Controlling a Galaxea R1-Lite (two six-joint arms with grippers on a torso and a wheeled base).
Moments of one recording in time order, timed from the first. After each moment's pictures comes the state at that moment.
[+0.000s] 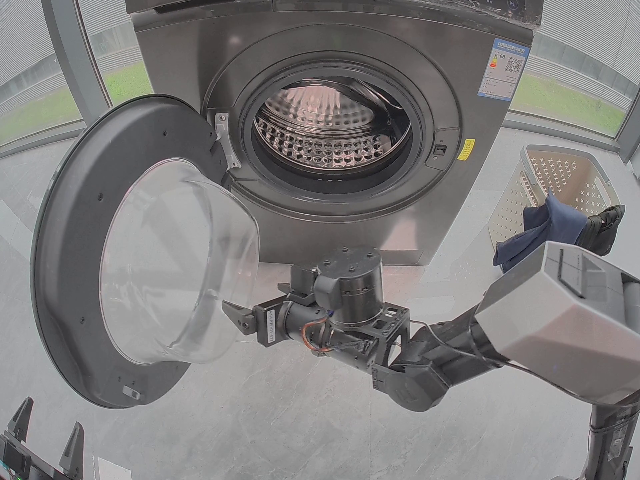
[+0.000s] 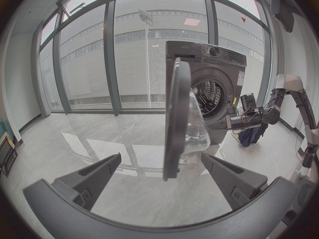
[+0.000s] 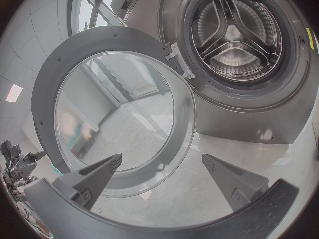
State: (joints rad) left arm 0.00 0.02 -0.02 0.00 0.02 0.00; right arm 0.89 2.26 -1.24 -0.85 -0.02 0.27
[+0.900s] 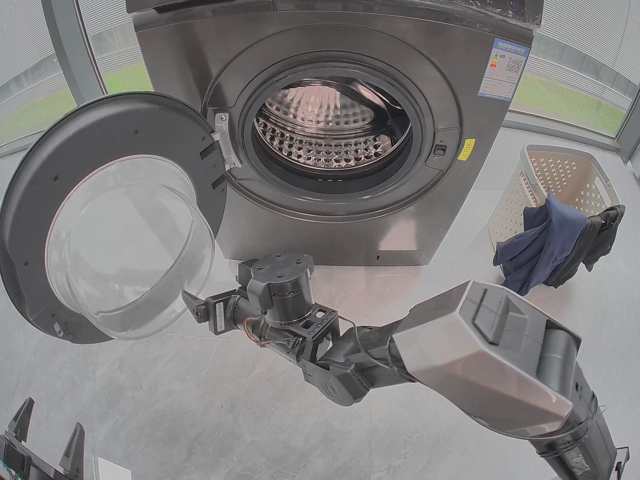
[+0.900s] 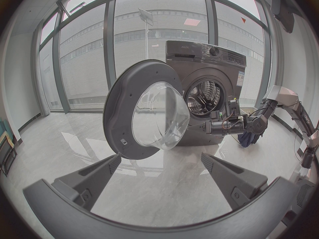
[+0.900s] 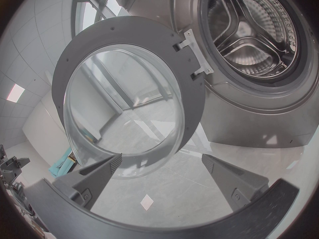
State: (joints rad) left arm 0.00 0.02 -0.02 0.00 0.01 0.00; right arm 0.93 2.53 -1.70 -0.74 -0.07 0.28
